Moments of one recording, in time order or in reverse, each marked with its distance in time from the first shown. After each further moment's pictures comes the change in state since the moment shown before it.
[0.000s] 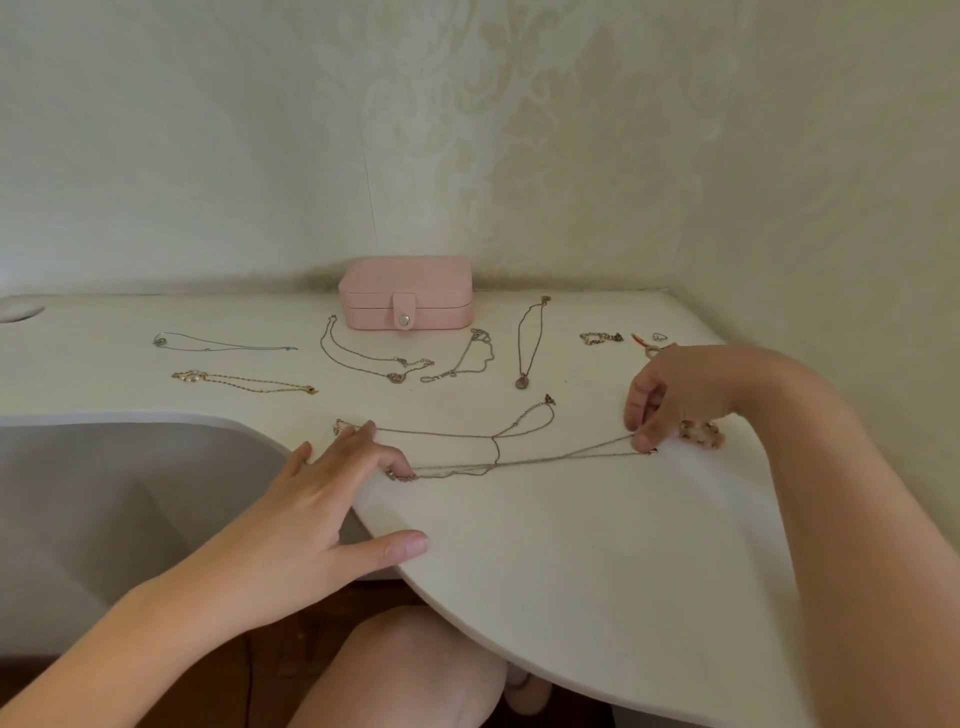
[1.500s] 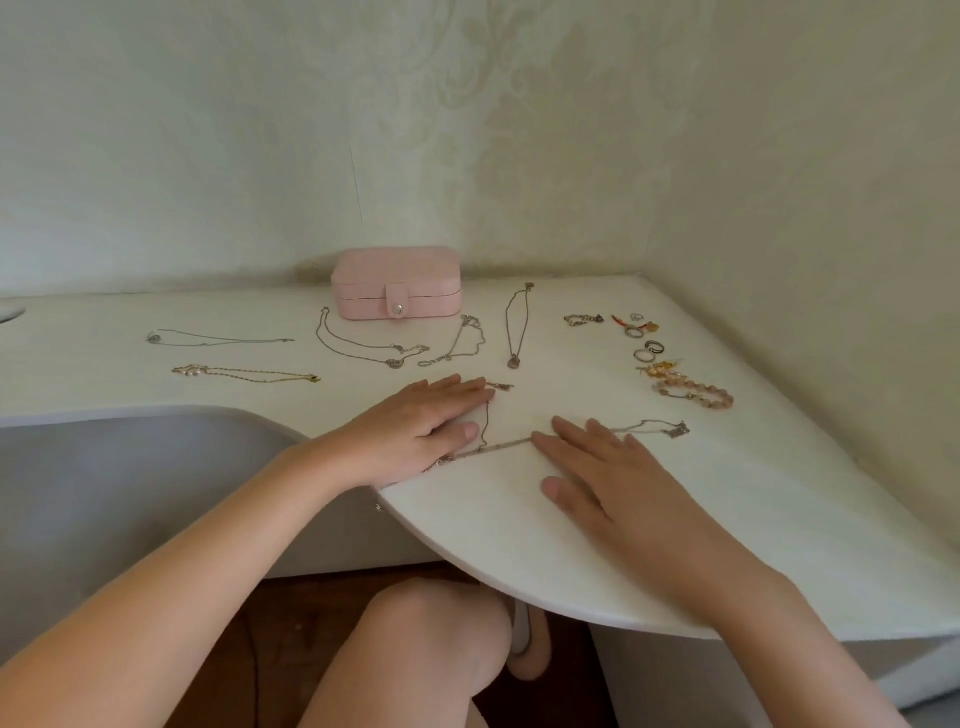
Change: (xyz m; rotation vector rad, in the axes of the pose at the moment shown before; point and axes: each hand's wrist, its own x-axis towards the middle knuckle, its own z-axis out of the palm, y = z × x) left_hand 0.084 0.009 0.007 -0.005 -0.131 0.264; right_hand -0.073 -0.044 0.126 -0.032 0.330 -0.222
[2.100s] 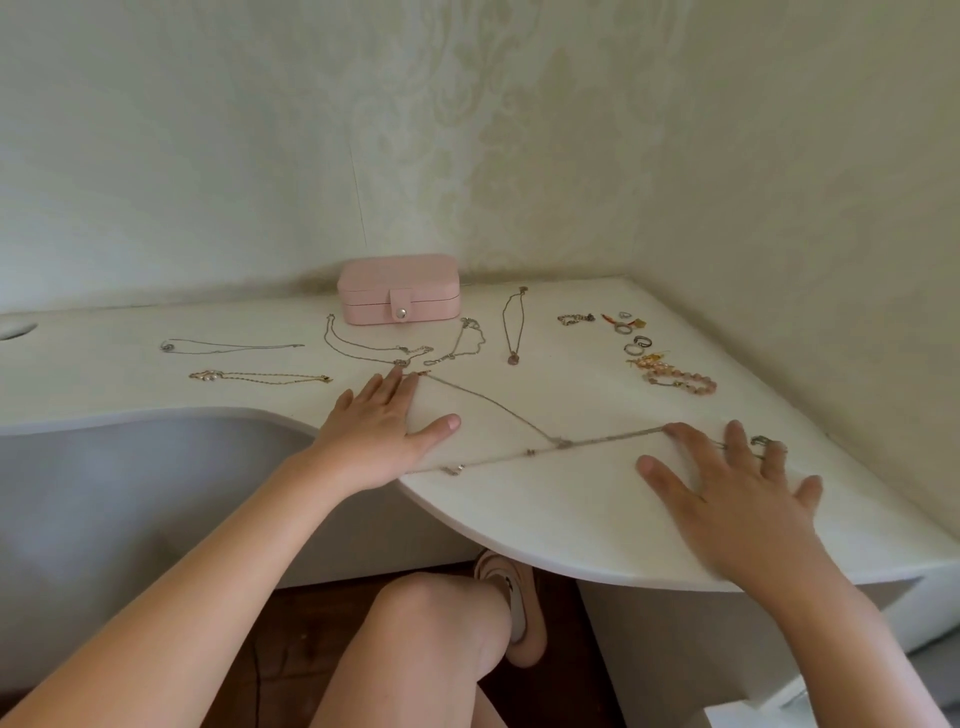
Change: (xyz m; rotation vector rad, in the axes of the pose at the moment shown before) left_hand -0.030 0.002 -0.003 0.245 0.025 -0.450; right_hand -0.043 0.030 0.003 -0.224 0.135 0.651
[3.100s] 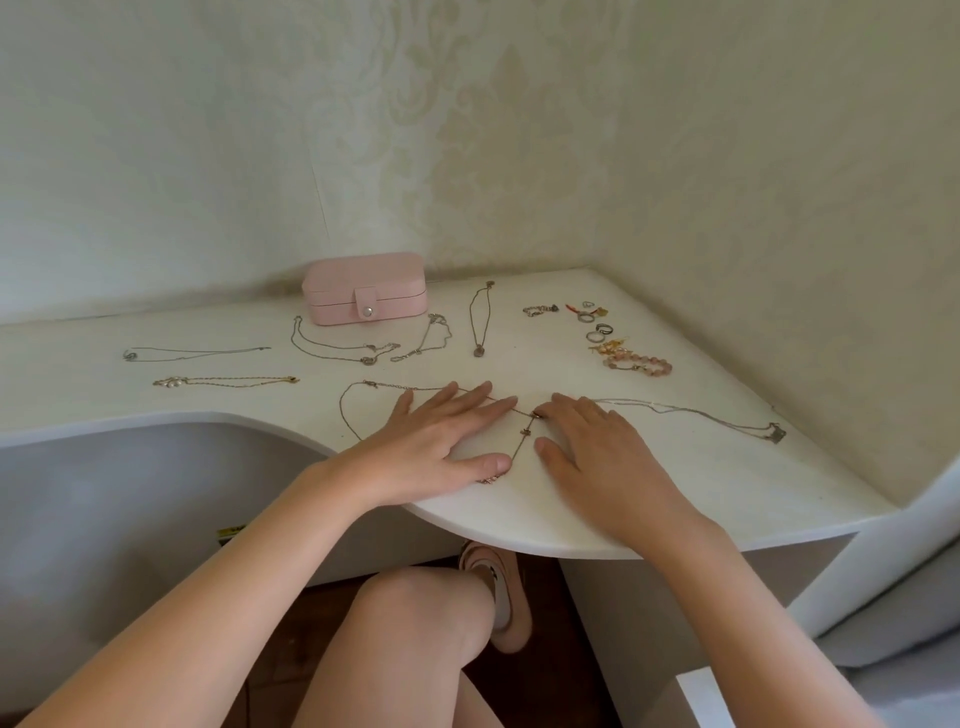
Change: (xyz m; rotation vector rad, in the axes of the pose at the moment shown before) left_hand -0.015 0.055 0.003 -0.149 -0.107 0.452; right_hand 0.006 -0.043 0.003 0.257 0.099 -0.473
